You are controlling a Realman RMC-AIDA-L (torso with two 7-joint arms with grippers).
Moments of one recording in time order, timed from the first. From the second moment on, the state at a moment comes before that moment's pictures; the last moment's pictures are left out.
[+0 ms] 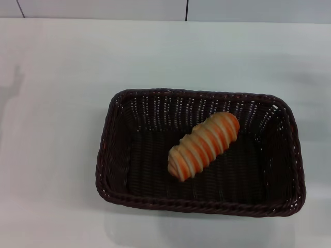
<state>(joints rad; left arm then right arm) -0.21 -2.06 -1.63 -0.44 2.89 1.17 -0.32 0.50 2.08 -0.91 -0.19 2.81 1.10 -2.88</state>
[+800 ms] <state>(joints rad) -0.21 -2.06 -1.59 -0.43 2.89 1.19 -0.33 0.49 2.08 -0.92 -0.18 2.80 1.10 -2.88</state>
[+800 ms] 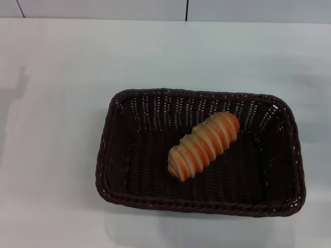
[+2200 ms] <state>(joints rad) -0.24 -2.06 -1.59 -0.41 2.89 1.21 -0.32 0.53 2.08 -0.91 -0.19 2.80 1.10 -2.88</state>
